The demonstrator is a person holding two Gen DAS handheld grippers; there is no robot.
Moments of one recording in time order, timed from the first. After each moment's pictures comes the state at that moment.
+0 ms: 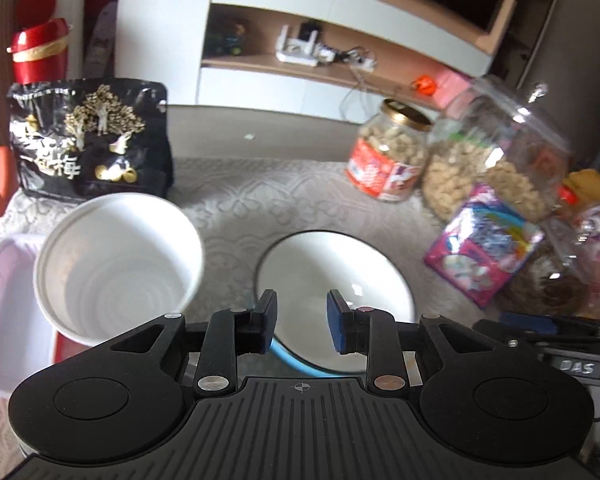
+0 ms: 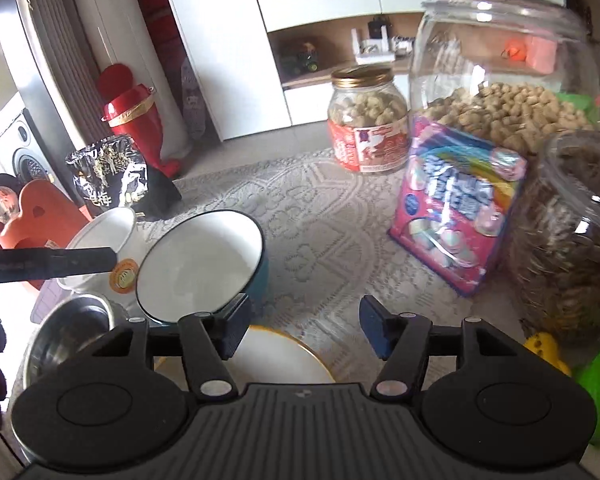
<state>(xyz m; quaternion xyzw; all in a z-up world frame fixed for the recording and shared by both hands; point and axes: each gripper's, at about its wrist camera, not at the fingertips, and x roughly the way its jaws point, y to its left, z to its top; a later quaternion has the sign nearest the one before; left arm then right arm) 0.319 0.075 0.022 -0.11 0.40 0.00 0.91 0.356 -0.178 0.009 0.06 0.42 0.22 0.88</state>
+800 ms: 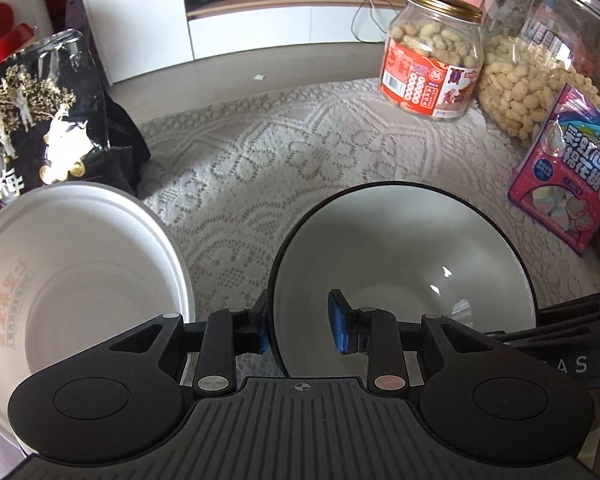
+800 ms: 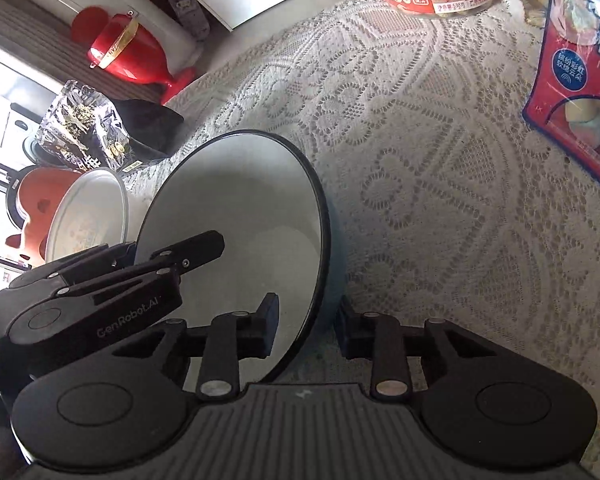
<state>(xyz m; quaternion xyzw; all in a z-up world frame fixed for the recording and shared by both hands) 0.404 0.061 -0.047 -0.01 0.49 0.00 0.87 0.436 -0.109 -0.073 0.13 0.59 0.24 0.76</state>
